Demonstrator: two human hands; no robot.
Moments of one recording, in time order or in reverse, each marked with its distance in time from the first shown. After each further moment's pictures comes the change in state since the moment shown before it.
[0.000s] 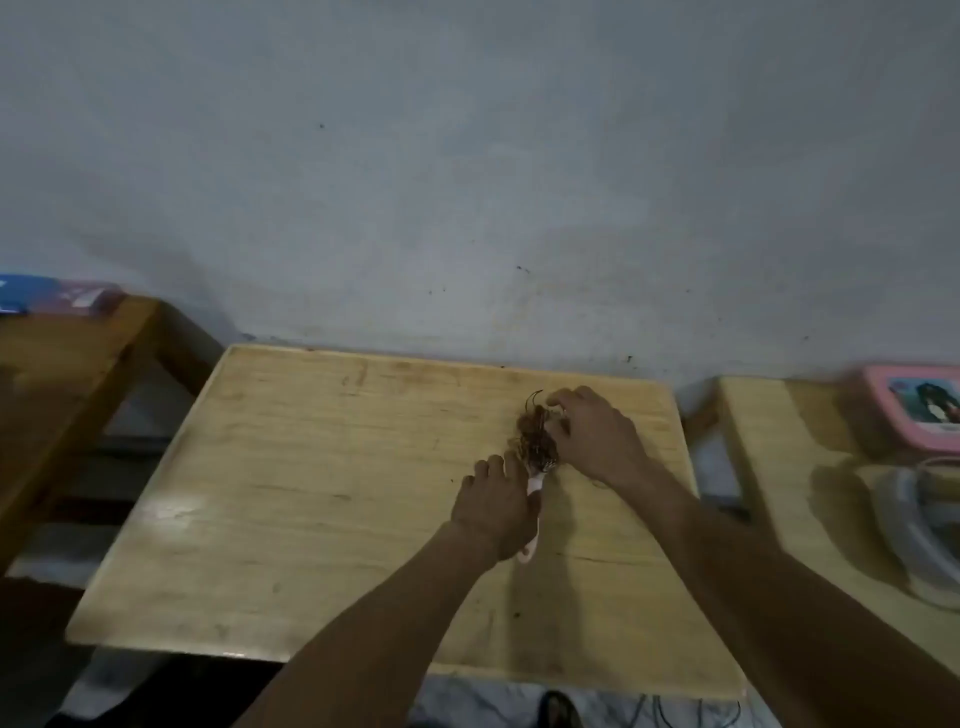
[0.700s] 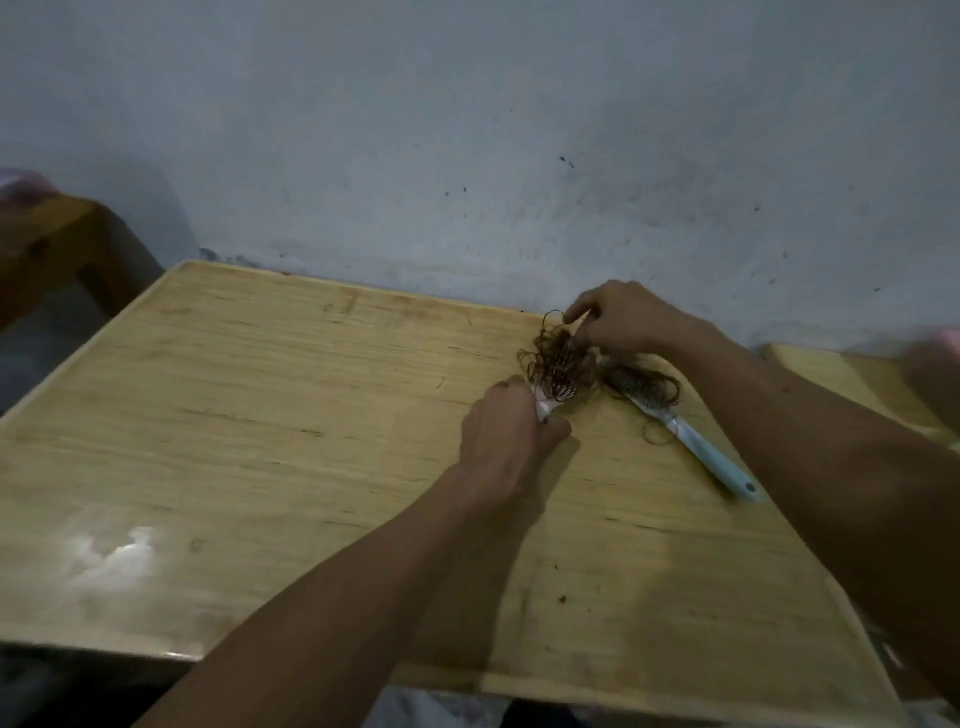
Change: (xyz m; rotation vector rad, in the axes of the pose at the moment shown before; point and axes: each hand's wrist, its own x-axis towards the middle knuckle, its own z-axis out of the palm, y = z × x) left_hand 0.057 -0.043 0.075 -0.465 0.455 0.006; right_hand 0.086 0.023 0.041 -0.028 -0.067 -0.026
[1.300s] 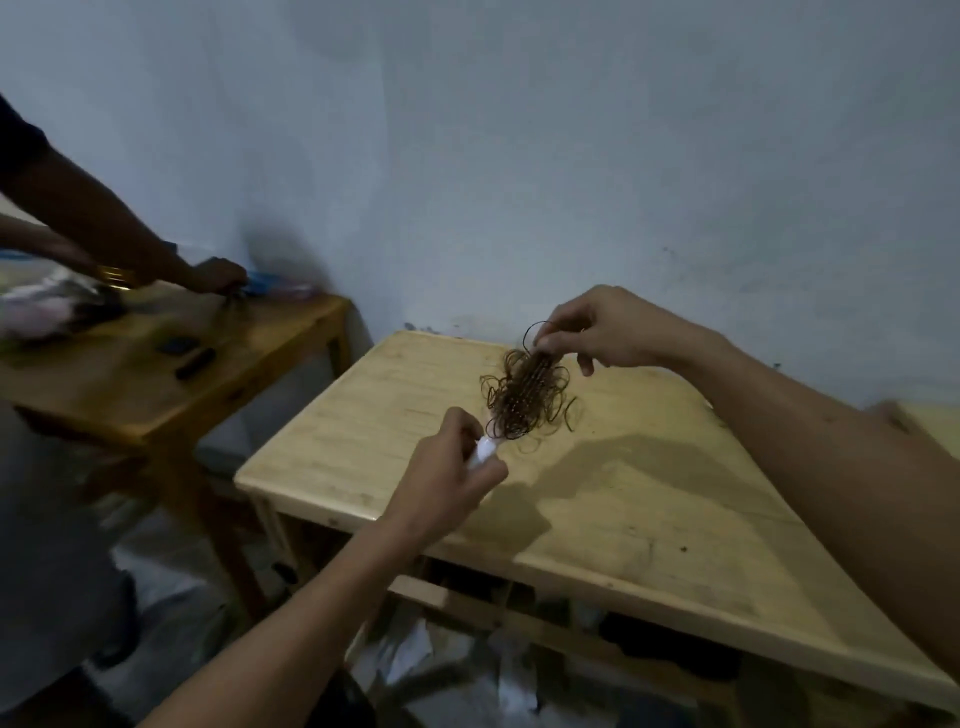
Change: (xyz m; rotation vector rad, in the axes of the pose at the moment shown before) left_hand -0.185 -0.105 -0.138 -0.137 0.286 0.093; right_hand -0.141 -0.168 0.006 0.222 0.090 -0.584
